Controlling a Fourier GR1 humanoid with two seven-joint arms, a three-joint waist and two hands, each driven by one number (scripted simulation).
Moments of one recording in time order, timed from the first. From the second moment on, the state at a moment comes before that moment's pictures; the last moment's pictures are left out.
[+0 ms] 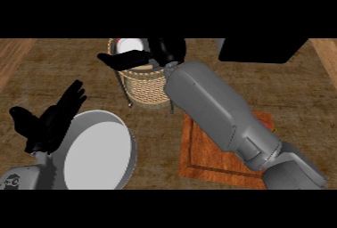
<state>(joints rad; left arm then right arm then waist) -0.13 0.21 0.08 -1.53 0.11 -0.11 0.22 -1.27 0.00 0.47 -0.66 0.41 -0.53 0.31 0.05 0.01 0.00</state>
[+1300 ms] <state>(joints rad) -0.08 0.20 0.09 -1.59 0.10 -0.09 0.24 -1.22 -0.11 0.07 -0.75 -0.08 -0.67 0.04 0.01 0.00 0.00</state>
